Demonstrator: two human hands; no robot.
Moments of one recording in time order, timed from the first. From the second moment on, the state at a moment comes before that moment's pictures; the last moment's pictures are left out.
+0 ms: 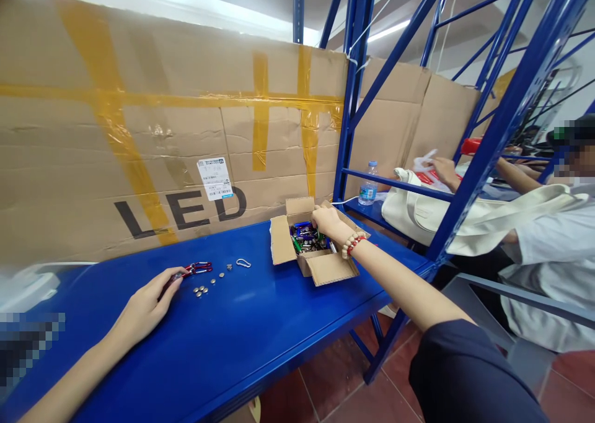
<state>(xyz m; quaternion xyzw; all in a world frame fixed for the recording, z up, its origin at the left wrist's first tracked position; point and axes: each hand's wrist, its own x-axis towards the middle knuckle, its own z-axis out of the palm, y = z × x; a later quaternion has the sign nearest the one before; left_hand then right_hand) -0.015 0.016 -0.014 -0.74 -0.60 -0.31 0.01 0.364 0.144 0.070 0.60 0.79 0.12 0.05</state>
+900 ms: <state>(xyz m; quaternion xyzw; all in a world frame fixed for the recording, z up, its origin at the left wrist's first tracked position) -0.012 0.013 -0.013 -0.75 -0.59 -0.30 0.01 0.339 0.139 0.034 0.50 0.86 0.01 0.09</state>
